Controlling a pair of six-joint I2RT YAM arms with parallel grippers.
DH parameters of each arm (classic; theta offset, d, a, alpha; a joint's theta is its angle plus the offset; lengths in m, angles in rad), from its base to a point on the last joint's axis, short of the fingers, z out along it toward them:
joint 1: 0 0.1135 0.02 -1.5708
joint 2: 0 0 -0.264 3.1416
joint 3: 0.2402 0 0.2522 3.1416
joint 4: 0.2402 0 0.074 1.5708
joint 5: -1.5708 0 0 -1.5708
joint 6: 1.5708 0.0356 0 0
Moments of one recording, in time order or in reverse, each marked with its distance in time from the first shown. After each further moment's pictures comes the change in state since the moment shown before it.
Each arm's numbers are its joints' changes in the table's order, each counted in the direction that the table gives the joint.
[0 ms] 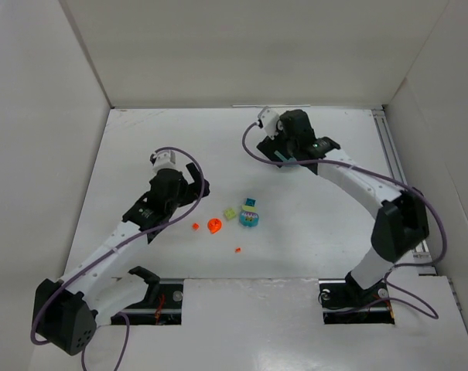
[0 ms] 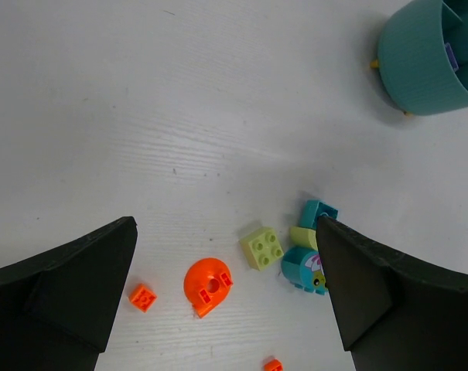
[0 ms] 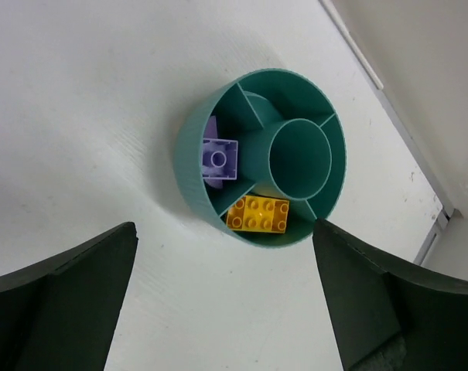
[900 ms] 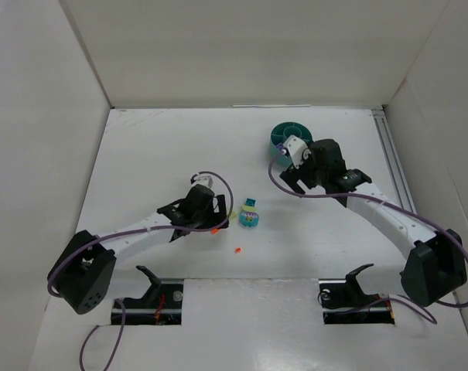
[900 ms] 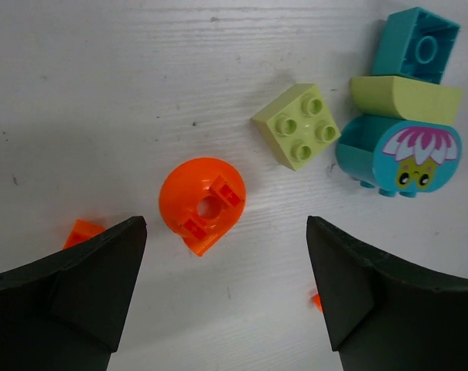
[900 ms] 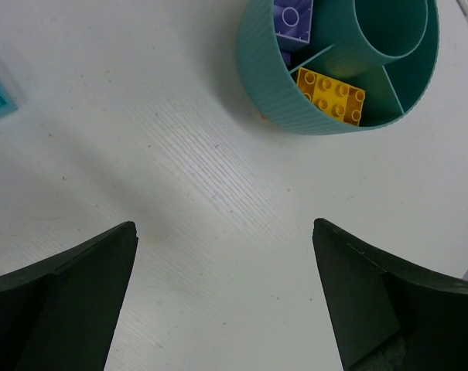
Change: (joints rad) left arm -0.211 0.283 -0.078 -0.027 -0.143 0.022; right arm -0.092 -0.406 -0.472 -0.036 0.228 0.026
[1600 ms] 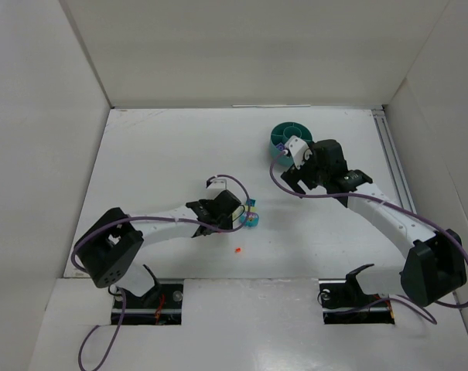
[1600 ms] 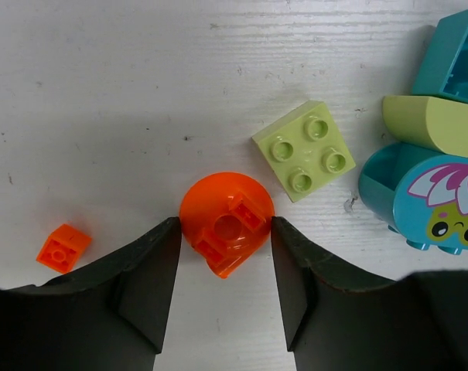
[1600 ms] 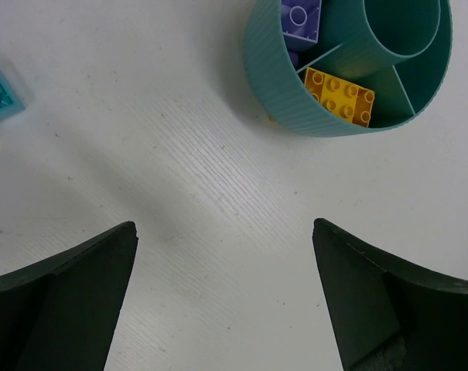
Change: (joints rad) left arm -0.183 0.240 0.146 0.105 0.294 -0.103; right arm -0.022 0.000 -0.017 -0.018 0.048 0.000
